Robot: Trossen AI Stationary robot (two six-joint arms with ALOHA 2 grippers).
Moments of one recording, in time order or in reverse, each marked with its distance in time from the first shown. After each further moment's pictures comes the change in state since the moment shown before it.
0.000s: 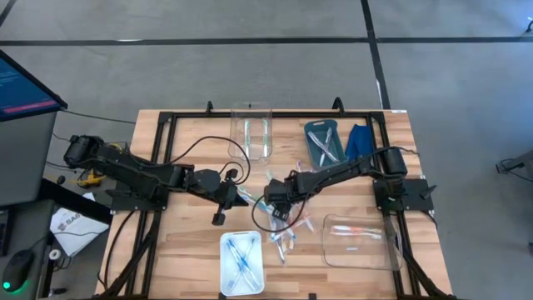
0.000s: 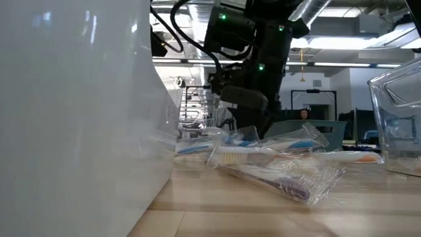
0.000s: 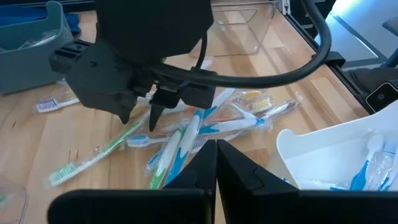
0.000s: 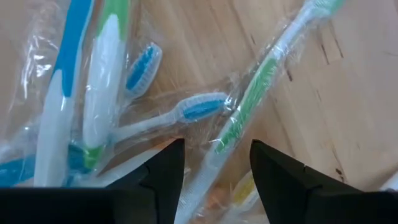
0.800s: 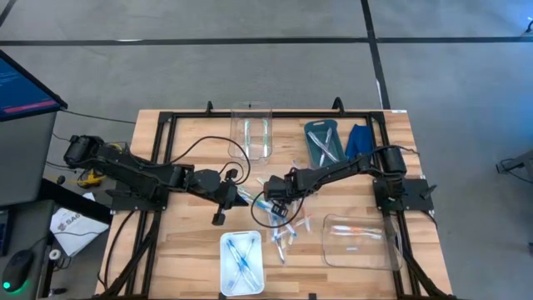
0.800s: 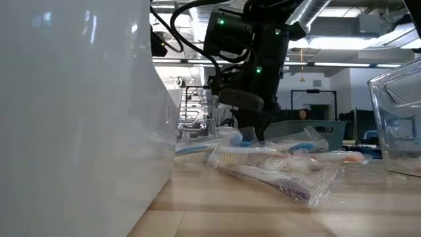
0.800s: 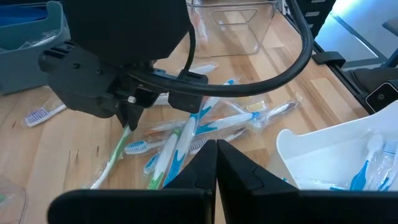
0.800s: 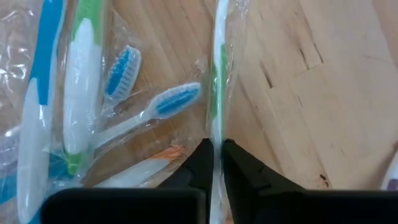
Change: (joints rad) left arm 0.000 0.000 0.000 0.000 0.000 0.000; right arm -0.027 0.000 -0.001 0.002 0.003 0.001
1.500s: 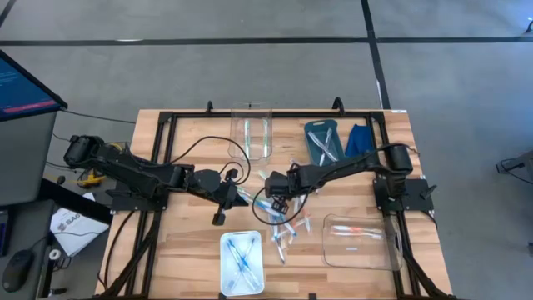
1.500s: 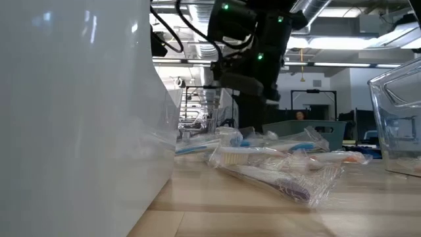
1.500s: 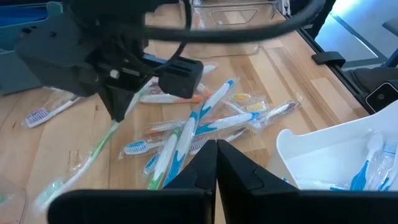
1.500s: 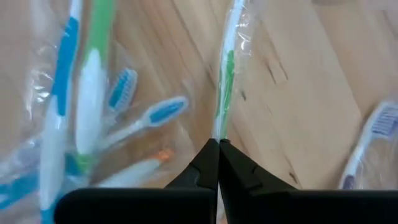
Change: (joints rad) left arm 0.000 0.000 0.000 0.001 0.000 0.002; right arm -0.012 -0.064 0.003 -0.029 0.038 -0.011
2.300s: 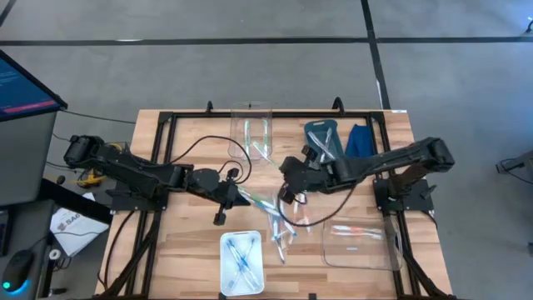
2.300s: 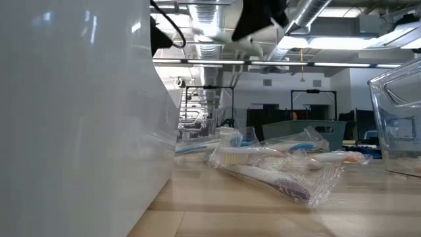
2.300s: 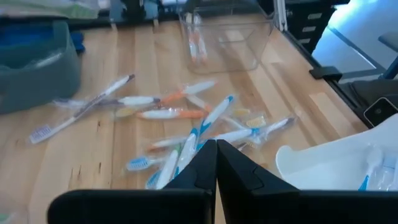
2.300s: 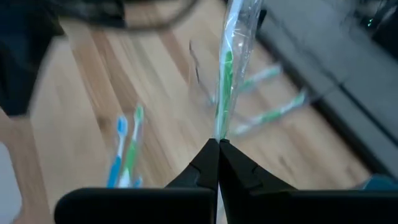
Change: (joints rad) left arm 0.000 0.000 0.000 0.058 0.000 0.009; right arm 0.120 -0.366 -0.002 0.098 0.366 -0.106
